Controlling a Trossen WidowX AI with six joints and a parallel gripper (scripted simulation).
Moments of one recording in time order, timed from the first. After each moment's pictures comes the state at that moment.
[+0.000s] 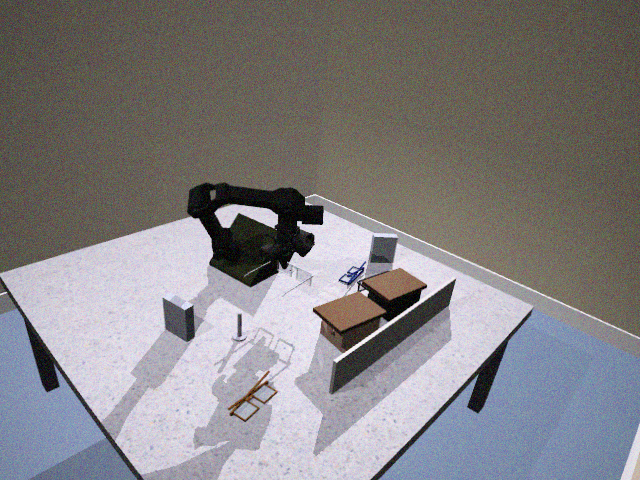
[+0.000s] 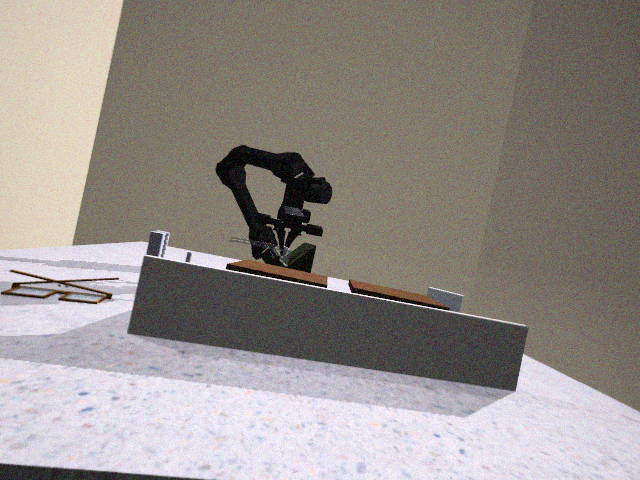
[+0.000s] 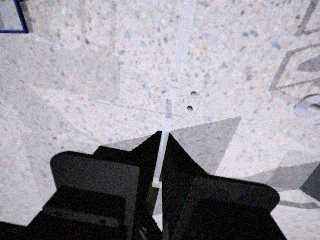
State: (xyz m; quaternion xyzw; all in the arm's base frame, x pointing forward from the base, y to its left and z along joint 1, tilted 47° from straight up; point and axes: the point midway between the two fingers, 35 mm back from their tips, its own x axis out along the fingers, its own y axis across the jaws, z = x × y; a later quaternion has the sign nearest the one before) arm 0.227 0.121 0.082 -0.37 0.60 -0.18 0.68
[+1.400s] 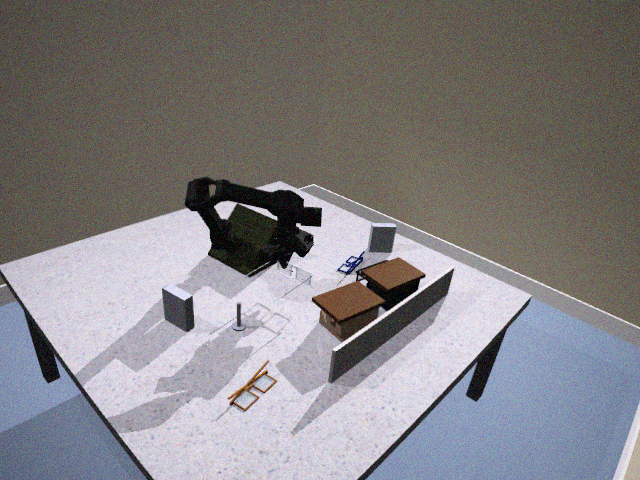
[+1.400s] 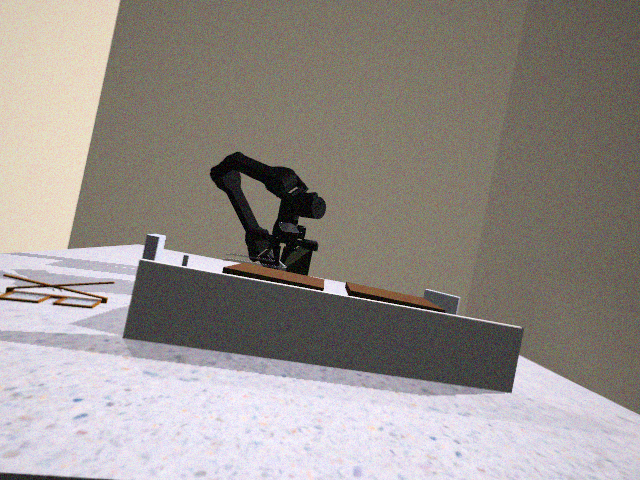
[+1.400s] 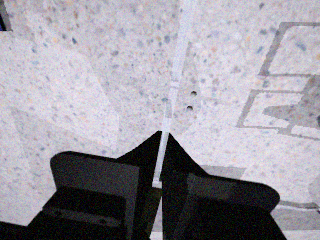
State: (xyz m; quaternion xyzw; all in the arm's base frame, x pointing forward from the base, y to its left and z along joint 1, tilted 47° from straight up) arm 0.237 0.099 0.056 -0.37 0.61 -0.17 0.68
